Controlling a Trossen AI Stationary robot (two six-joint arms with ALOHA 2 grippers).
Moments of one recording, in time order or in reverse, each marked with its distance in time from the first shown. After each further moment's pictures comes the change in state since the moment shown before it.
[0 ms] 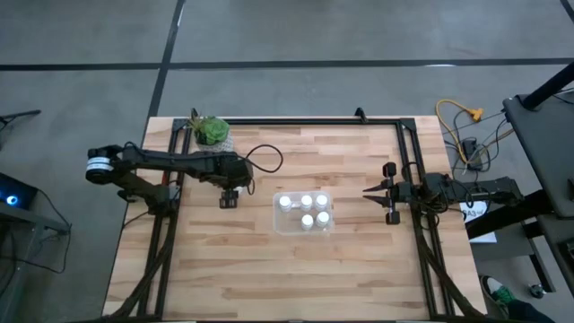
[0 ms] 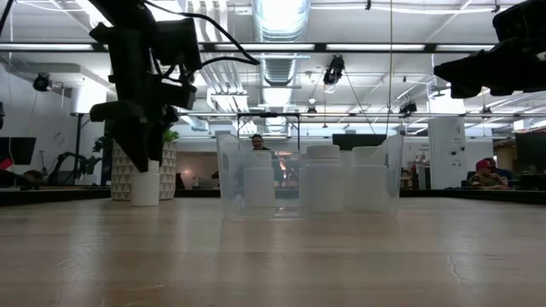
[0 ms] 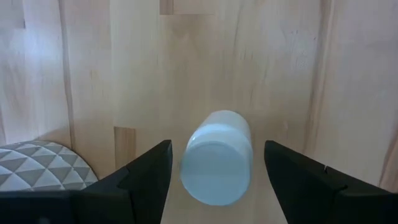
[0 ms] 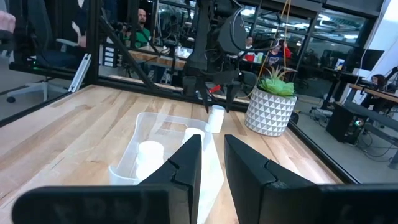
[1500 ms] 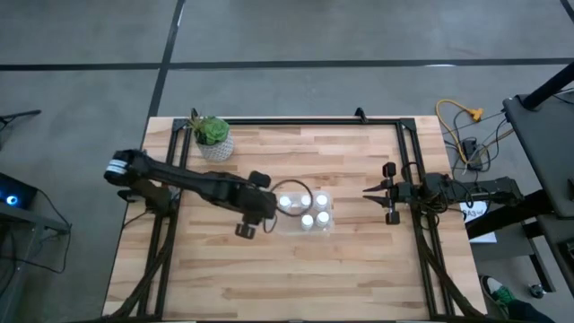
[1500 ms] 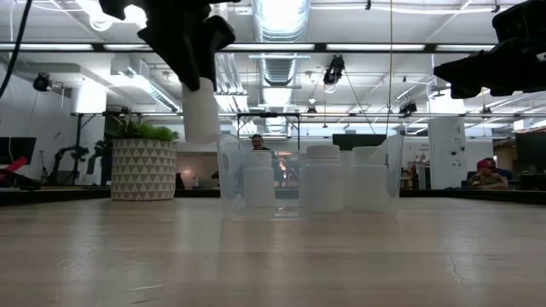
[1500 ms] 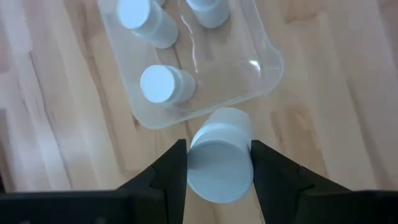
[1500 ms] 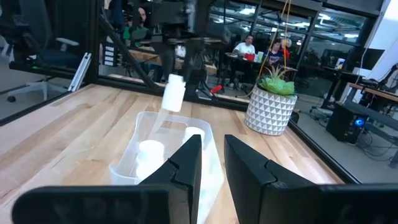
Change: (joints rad) left arm -0.374 0.214 0.524 -0.170 -0.010 -0.017; right arm 0.000 0.003 0.000 -0.001 -0.001 0.000
